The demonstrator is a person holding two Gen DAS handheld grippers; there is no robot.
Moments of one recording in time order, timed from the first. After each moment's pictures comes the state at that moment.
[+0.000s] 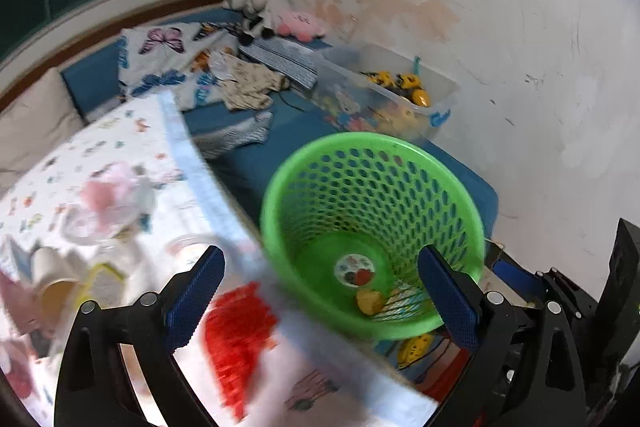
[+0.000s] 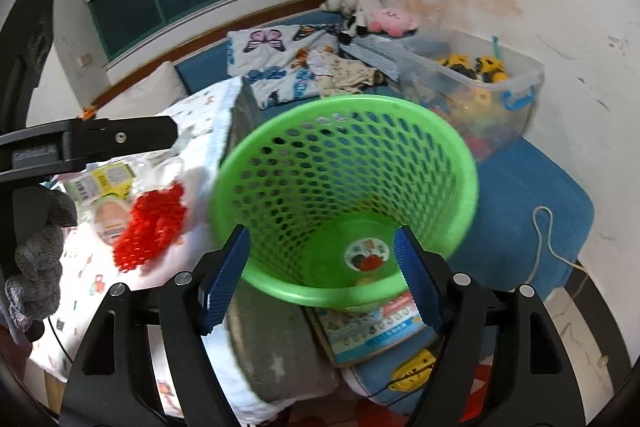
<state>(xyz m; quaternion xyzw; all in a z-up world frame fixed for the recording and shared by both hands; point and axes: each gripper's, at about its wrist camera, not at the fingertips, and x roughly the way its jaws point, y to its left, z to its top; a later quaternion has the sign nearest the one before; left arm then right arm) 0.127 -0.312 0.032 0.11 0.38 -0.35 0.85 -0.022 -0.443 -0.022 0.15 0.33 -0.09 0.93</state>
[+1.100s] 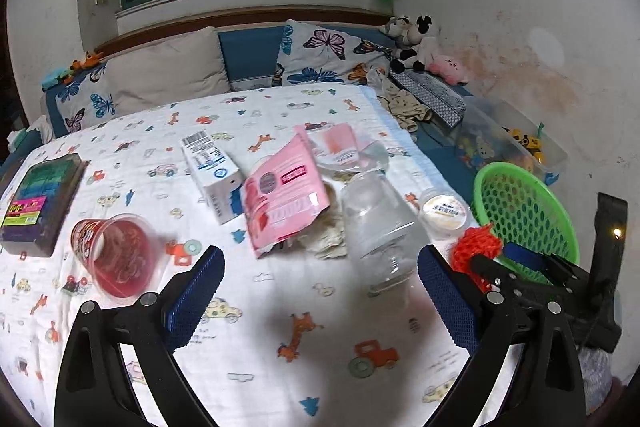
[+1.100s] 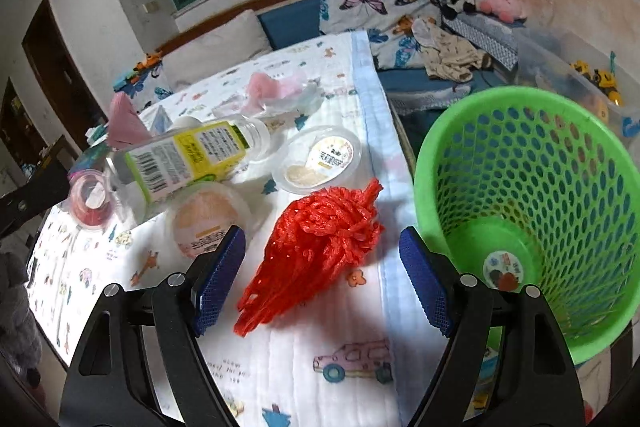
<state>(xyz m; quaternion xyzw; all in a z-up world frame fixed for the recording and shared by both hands) 0.127 -0.096 0.032 0.03 0.37 -0.15 0.92 0.093 -0.321 -0.041 0.13 0.38 0.05 0.92</state>
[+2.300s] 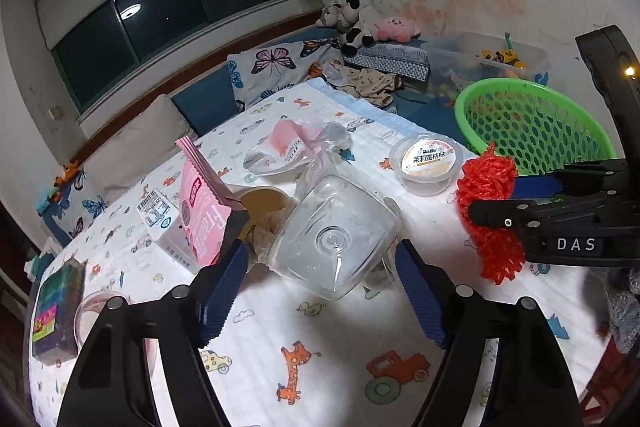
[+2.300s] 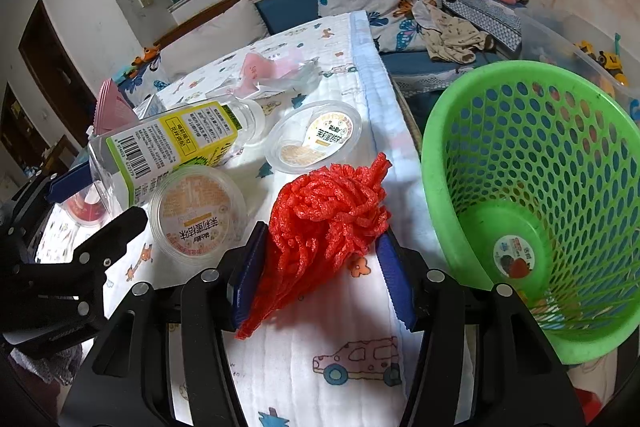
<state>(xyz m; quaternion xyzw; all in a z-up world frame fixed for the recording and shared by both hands) 0.121 -0.162 -0.014 0.22 0.30 -0.20 0.91 0.098 -0.323 -0.052 0.14 0.40 0.05 0.91</state>
